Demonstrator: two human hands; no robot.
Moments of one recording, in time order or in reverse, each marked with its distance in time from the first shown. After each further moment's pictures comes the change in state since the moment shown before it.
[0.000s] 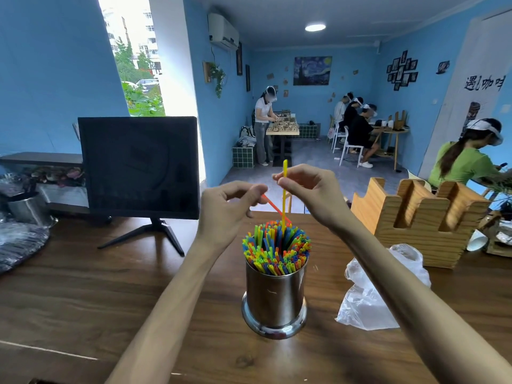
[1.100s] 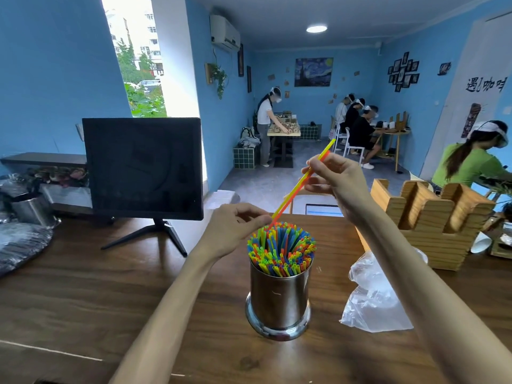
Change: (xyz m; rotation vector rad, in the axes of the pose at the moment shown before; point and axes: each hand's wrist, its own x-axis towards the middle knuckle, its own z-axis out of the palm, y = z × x) left_hand 0.000 -0.054 -0.019 0.319 -0.248 -0.189; right_hand 0.017 0.007 -0.033 0.328 0.107 0.216
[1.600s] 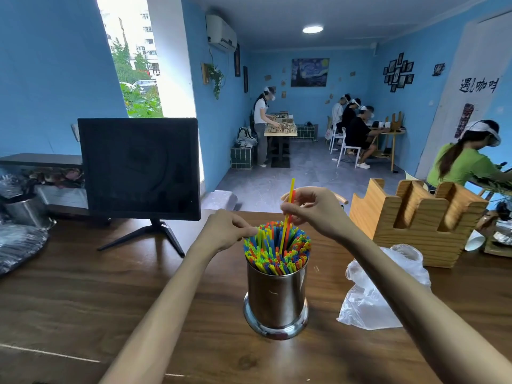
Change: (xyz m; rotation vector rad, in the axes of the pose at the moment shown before) left_hand 0.012 -0.016 -0.003 0.183 -0.115 -0.305; right_hand -0.024 0.039 0.012 -0.519 -0.177 -0.025
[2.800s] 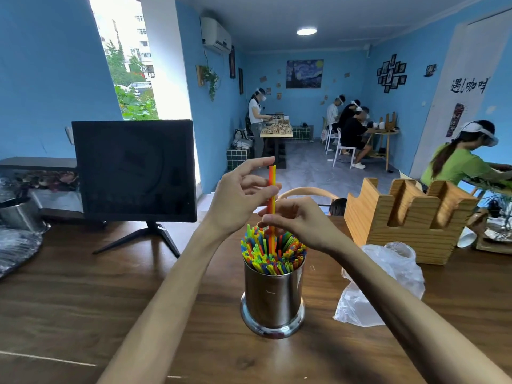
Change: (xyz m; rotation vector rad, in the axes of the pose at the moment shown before) left_hand -0.027 0.088 -0.012 -0.447 0.113 0.486; right_hand -0.019 -0.019 0.022 0.148 -0.154 -0.069
